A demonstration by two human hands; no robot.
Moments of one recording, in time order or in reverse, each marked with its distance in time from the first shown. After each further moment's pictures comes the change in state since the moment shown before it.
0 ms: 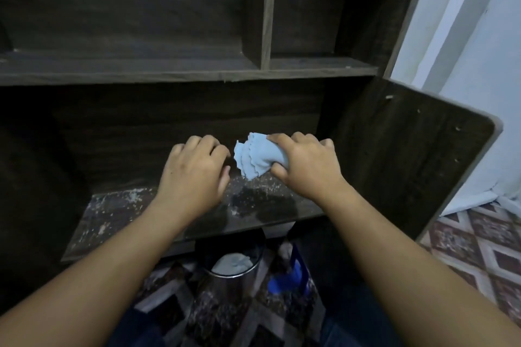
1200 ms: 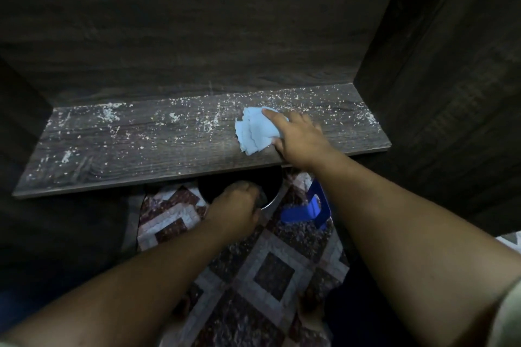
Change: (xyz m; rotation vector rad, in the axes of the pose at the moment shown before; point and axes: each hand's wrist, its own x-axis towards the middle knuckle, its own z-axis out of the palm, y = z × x) left_hand -0.138 0.056 0.215 -0.400 -0.846 -0.182; right_hand 0.014 0.010 0.237 0.263 -0.492 0.023
